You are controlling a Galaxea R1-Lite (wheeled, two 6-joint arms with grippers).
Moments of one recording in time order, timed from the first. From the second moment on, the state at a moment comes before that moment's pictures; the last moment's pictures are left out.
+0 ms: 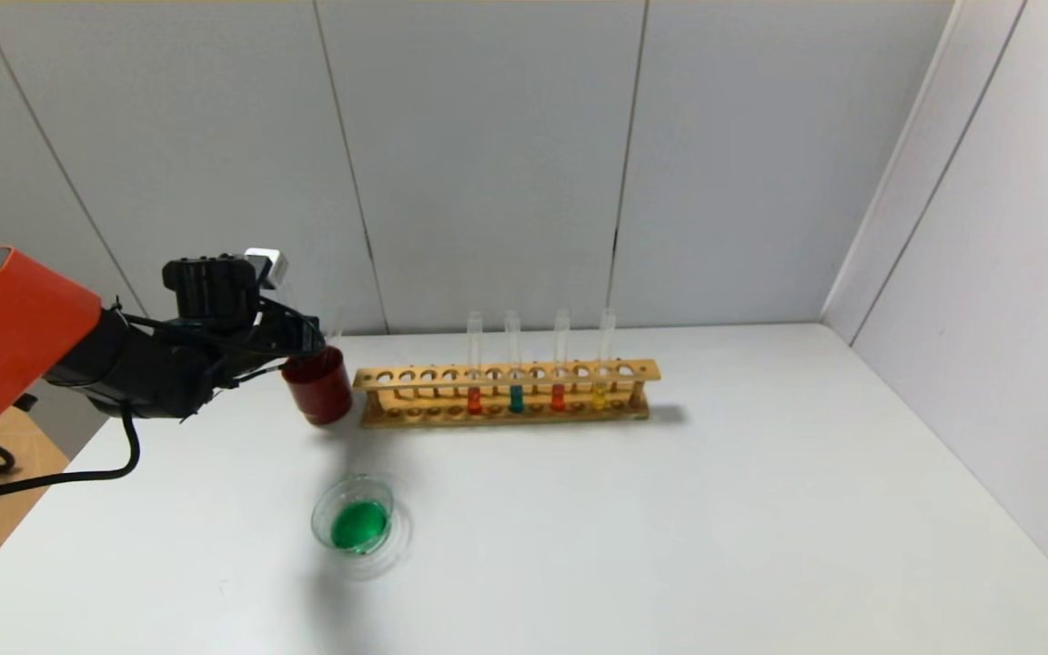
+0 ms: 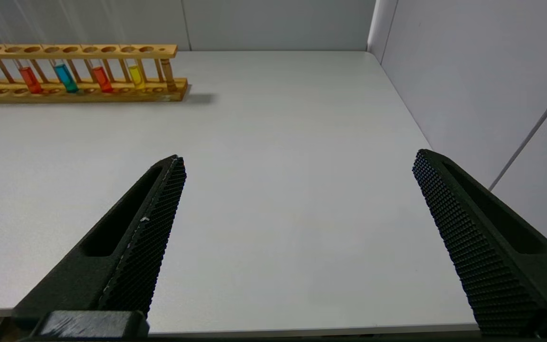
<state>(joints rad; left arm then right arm) 0.00 2.18 -1.19 -0.69 -0.06 0.06 0.00 0.00 0.00 0.00 0.00 0.00</state>
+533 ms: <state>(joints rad) -0.01 2.16 -1.18 -0.77 -0.06 0.06 0.00 0.00 0.00 0.00 0.00 0.00</state>
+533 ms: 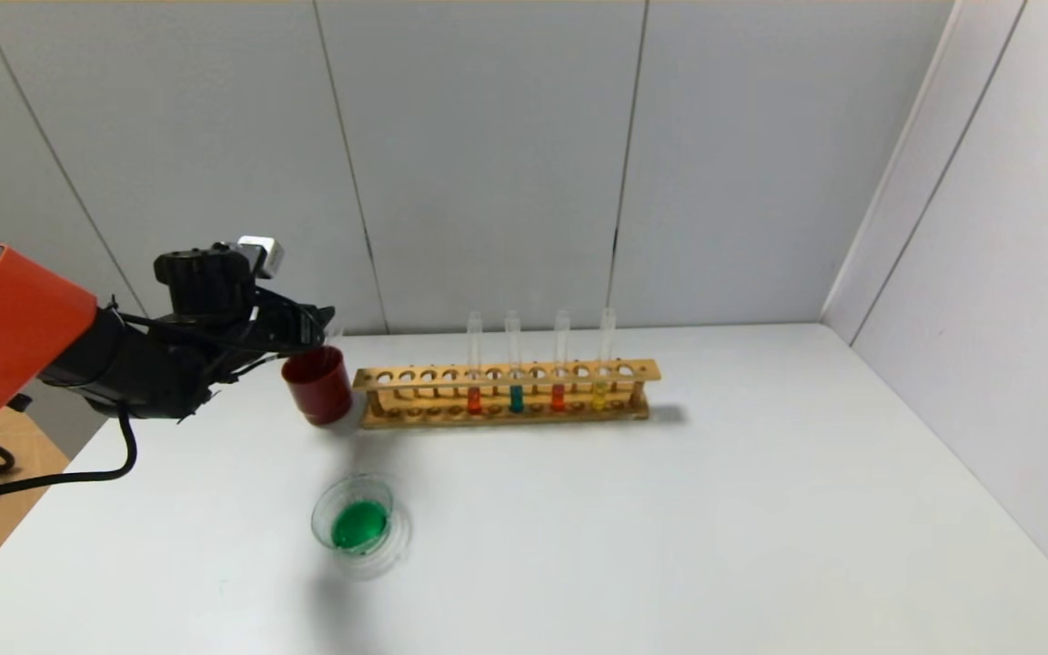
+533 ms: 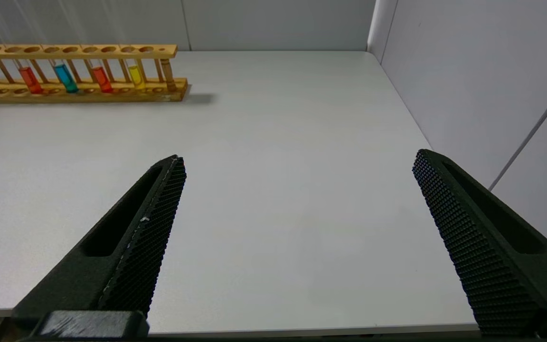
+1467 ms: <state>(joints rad) -0.05 1.30 -0.93 -0.36 0.22 0.16 0.00 0.00 0.00 0.00 0.00 0.00</state>
